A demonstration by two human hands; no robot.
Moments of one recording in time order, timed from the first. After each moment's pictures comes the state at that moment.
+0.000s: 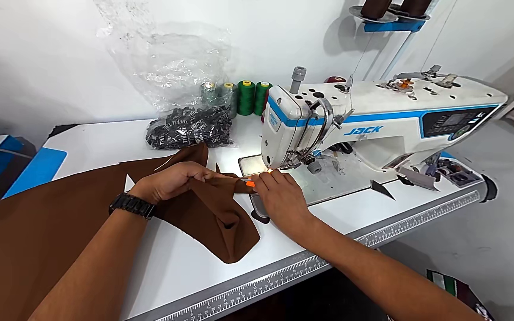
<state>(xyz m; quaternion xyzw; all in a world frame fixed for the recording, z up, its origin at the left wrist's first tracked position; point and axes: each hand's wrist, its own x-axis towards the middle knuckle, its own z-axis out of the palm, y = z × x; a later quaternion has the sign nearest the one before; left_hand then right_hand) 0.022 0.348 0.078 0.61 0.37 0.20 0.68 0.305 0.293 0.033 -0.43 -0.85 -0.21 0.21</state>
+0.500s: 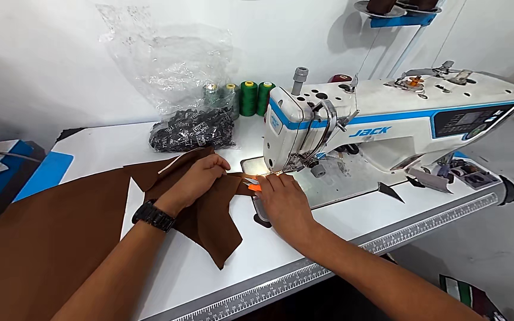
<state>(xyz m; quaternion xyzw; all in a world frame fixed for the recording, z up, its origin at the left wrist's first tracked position) 0.068 0.345 0.066 0.66 0.53 0.31 0.44 0.299 0.286 0.035 -0.50 -0.82 -0.14 0.22</state>
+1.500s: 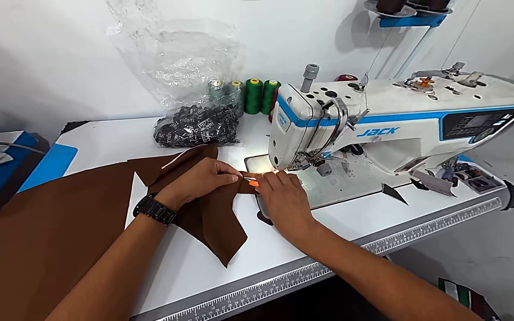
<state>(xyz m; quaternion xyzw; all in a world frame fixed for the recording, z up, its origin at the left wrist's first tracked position) 0.062 0.345 0.072 0.71 0.50 0.23 0.43 0.292 0.289 0.033 -0.47 -0.83 -0.19 0.22</state>
